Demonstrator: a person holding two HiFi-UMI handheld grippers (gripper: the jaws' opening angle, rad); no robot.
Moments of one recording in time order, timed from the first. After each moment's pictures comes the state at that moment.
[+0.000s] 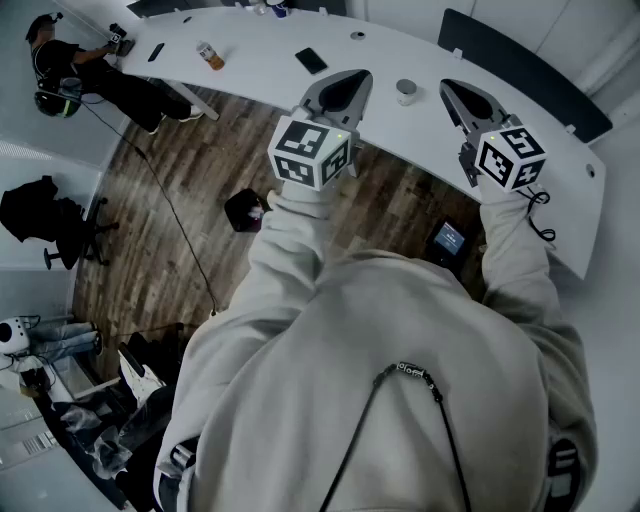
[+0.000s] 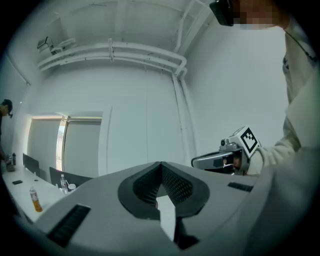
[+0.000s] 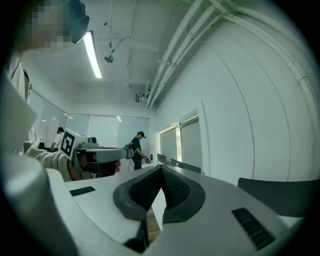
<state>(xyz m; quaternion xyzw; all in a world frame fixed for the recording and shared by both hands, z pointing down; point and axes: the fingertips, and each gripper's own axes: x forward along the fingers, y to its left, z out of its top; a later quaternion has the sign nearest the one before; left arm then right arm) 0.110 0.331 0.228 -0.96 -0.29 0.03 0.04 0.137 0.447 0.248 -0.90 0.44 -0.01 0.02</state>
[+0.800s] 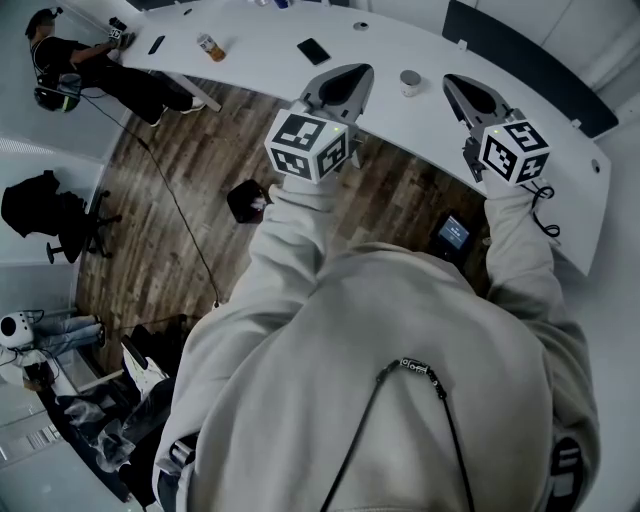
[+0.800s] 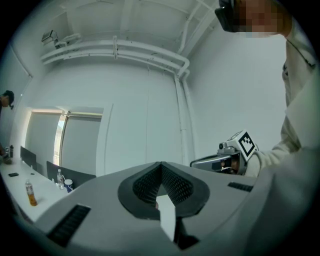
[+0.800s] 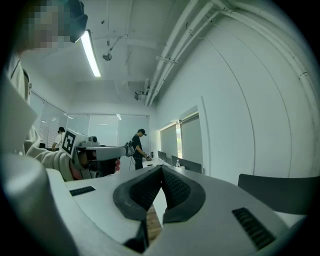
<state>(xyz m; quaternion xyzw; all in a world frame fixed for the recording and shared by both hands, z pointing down) 0.112 0.330 0.233 -0.95 -0.30 0.03 0.02 0.141 0.448 0.257 -0.89 0.45 -0.02 0.02</state>
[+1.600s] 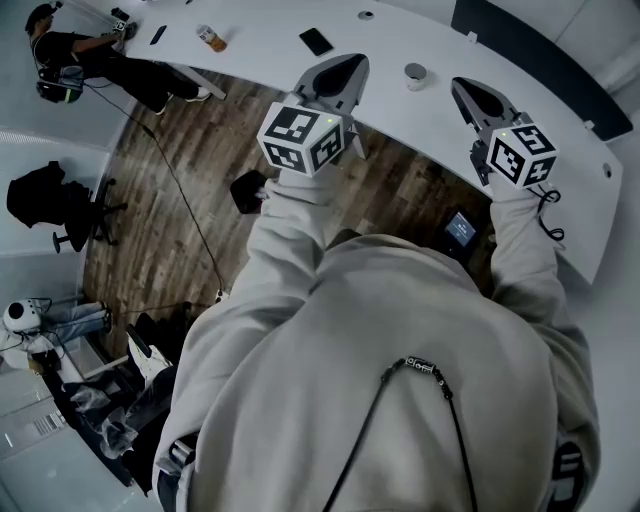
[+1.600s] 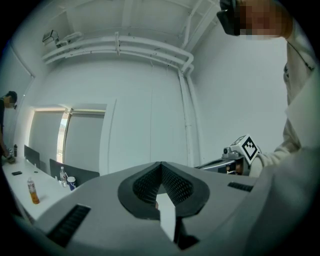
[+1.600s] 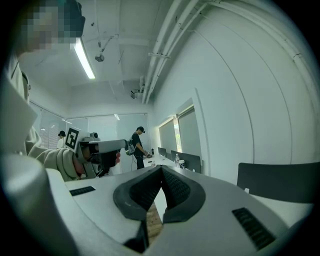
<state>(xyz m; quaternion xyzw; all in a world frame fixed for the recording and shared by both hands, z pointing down) 0.137 0.322 0.243 -0.96 -0.28 0.01 0.02 0.163 0.459 0.291 -0.89 0.45 -0.06 0.04</state>
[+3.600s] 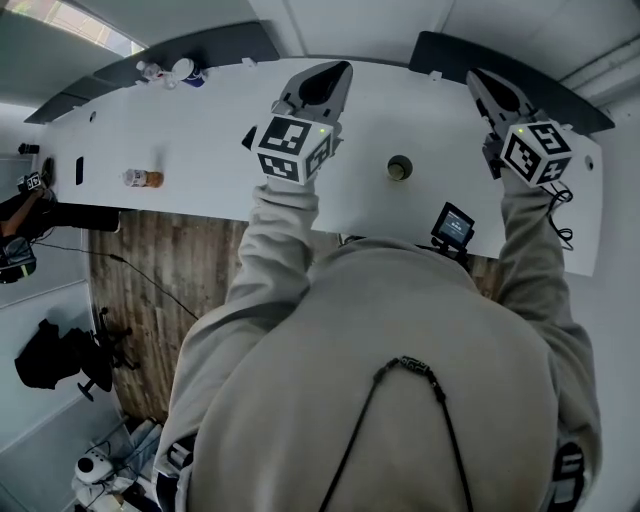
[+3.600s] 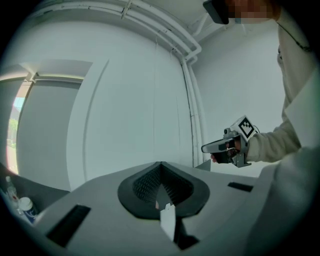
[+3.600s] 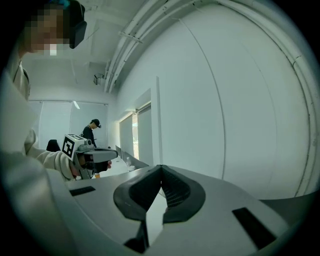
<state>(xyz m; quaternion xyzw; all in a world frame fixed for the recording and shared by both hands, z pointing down) 0.519 0.278 0.253 -0.90 -0.44 -0.02 0.02 0.490 0.465 0.245 -0.97 0.25 -0.09 0.01</state>
